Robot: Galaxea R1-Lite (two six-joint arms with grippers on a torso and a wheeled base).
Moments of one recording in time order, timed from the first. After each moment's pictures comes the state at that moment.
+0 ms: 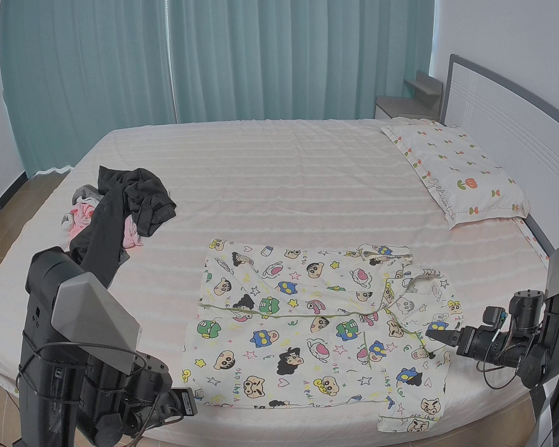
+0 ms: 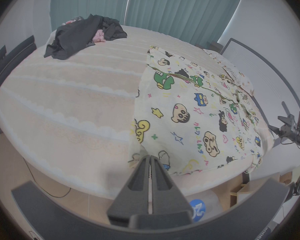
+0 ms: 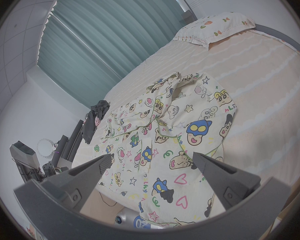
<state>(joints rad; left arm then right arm) -0.47 2.43 -0.02 -1.55 0.18 -0.54 -0.03 2.21 -0.06 -1.55 0.49 0.41</state>
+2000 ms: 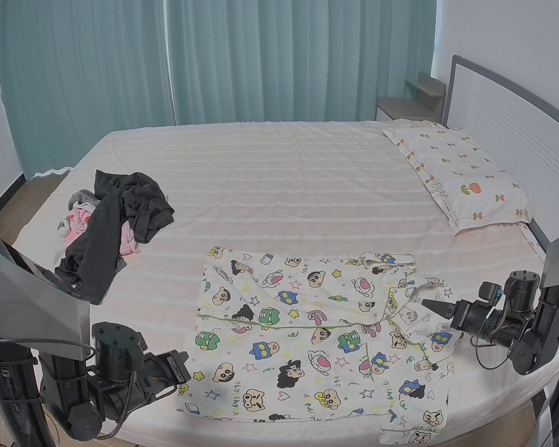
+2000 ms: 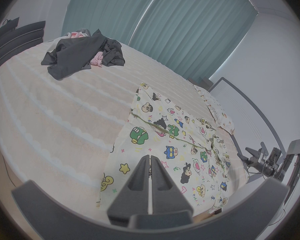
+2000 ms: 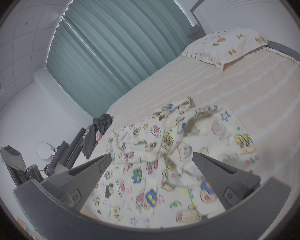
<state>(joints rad) -0.45 2.16 -0.03 -1.55 0.11 -0.70 0.02 2.21 -0.26 -1.55 0.43 0.48</state>
